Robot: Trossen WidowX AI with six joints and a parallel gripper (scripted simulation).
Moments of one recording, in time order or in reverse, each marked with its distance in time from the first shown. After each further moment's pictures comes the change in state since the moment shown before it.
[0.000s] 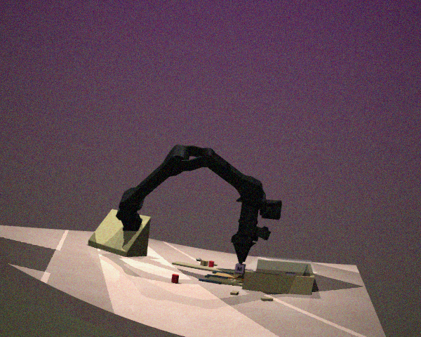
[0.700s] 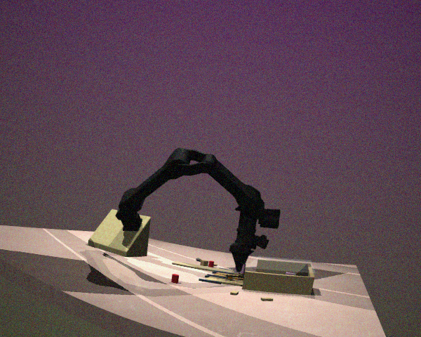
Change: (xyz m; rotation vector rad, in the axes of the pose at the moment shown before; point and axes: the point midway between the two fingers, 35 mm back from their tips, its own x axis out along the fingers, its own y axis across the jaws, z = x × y) arm 0.029 -0.001 -0.002 0.000 0.004 -0.003
